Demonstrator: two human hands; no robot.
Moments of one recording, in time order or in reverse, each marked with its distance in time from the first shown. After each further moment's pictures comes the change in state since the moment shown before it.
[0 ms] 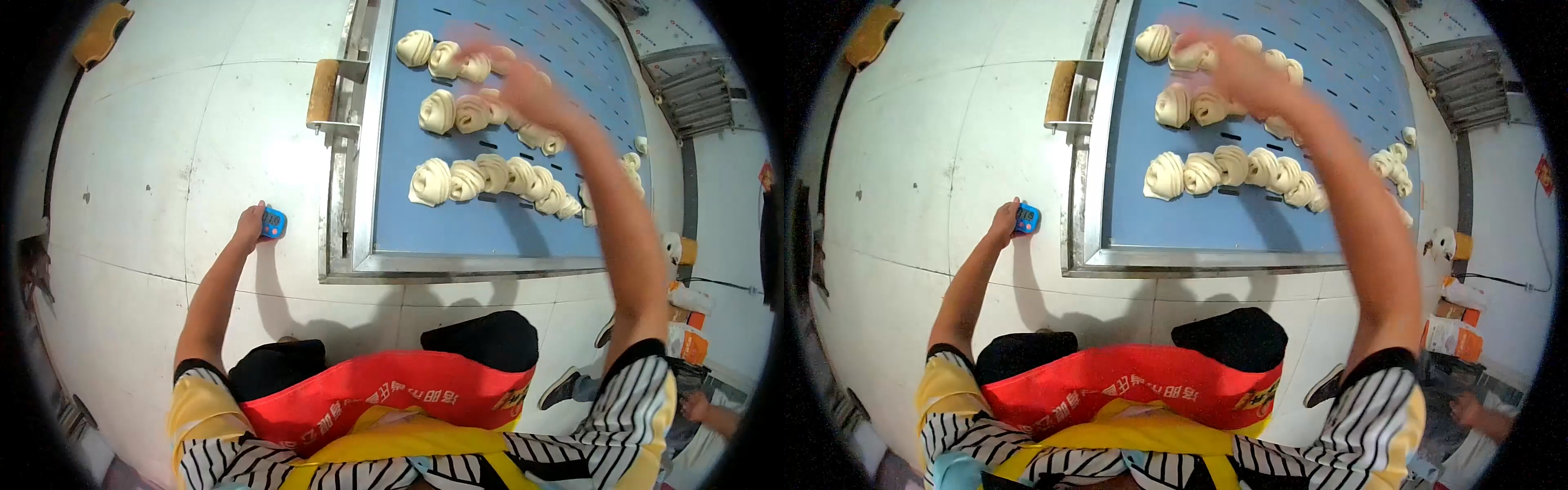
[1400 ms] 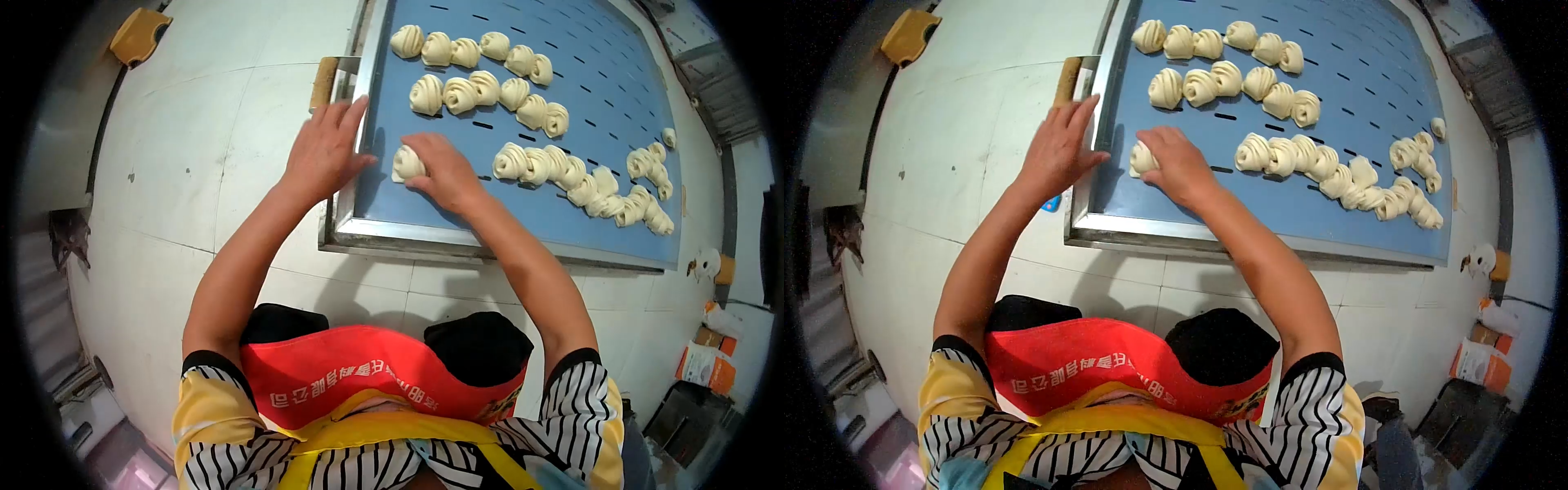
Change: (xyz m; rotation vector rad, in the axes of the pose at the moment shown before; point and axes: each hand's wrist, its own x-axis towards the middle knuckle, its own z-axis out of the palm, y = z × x) left_hand -0.211 0.229 0.147 1.102 0.258 1.175; right_hand -0.095 -0.006 0.154 0.133 0.253 -0.078
